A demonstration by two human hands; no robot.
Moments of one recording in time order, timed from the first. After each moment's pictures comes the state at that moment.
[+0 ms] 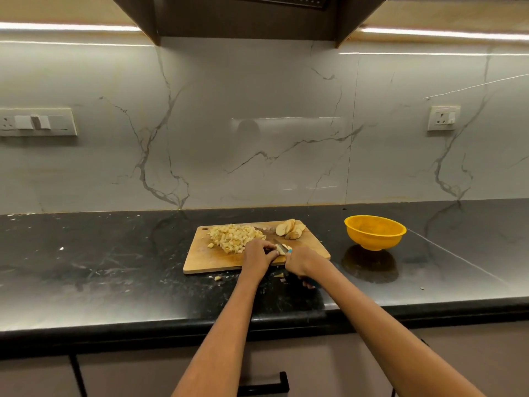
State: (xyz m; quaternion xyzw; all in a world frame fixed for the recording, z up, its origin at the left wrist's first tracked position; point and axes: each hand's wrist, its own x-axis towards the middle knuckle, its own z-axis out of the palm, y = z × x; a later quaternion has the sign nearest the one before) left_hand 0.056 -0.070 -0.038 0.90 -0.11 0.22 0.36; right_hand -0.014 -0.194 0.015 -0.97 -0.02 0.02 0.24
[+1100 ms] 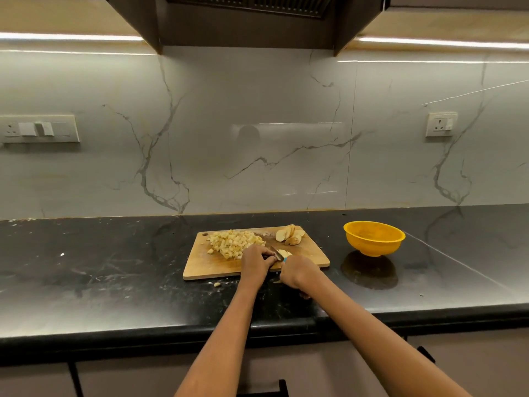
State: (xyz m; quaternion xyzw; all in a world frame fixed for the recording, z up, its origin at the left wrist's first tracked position) left_hand 0.052 -0.071 -0.039 0.88 -0.10 0.25 0.39; right_hand -0.006 -0.181 0.004 -0.99 -0.02 0.02 0.14
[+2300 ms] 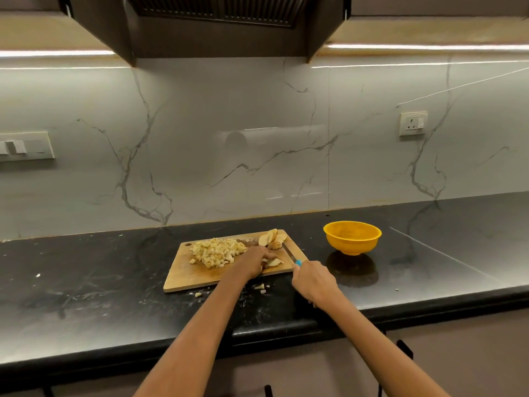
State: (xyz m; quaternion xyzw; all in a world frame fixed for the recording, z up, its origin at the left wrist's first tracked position) left_hand 0.072 -0.090 -0.013 0.96 -0.23 0.05 0.15; right_hand -0.023 -0.237 -0.011 -0.96 0.07 -0.10 0.25
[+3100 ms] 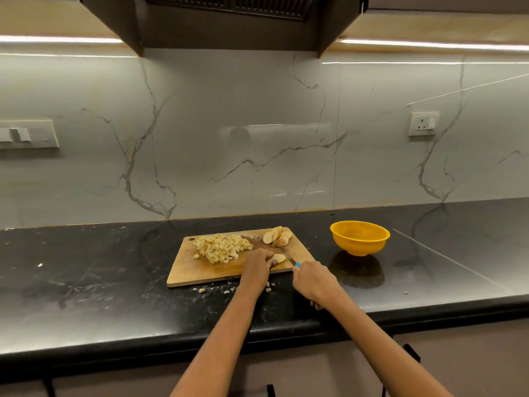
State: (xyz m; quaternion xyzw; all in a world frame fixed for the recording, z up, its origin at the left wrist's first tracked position) left_hand 0.057 -0.099 -0.043 0.90 -0.16 0.22 0.33; right_hand -0.012 -0.227 -0.012 -0.97 0.07 -0.03 0.24
